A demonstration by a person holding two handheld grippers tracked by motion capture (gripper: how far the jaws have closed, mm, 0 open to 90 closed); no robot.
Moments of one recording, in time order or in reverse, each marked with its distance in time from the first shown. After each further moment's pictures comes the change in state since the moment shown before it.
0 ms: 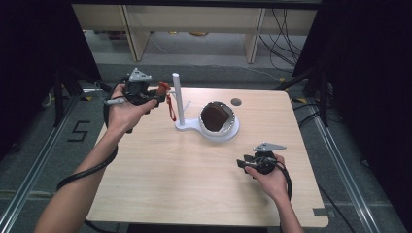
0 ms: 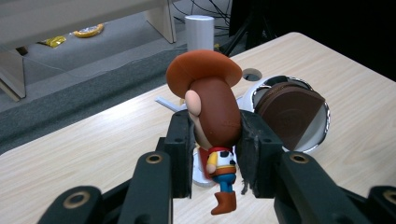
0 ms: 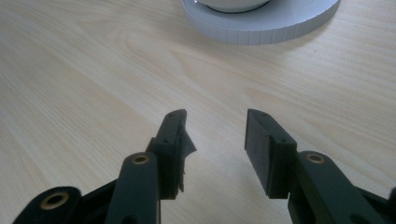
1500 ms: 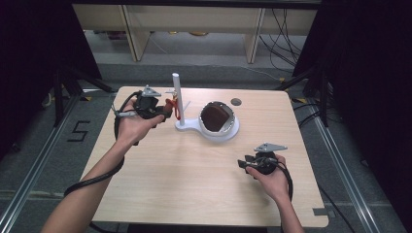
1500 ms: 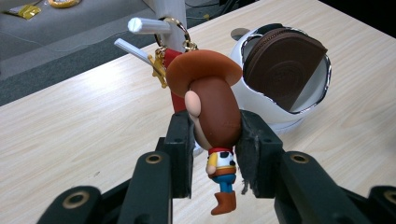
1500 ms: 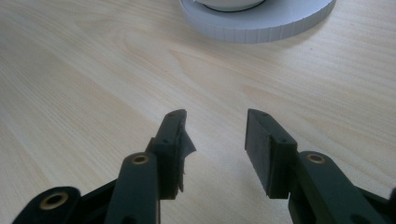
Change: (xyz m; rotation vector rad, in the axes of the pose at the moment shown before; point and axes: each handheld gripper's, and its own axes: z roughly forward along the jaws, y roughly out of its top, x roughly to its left) left arm -0.012 -0.036 0.031 0.076 -0.042 -0.010; right arm 0.000 -0.002 -0.002 0.001 -0.001 0.020
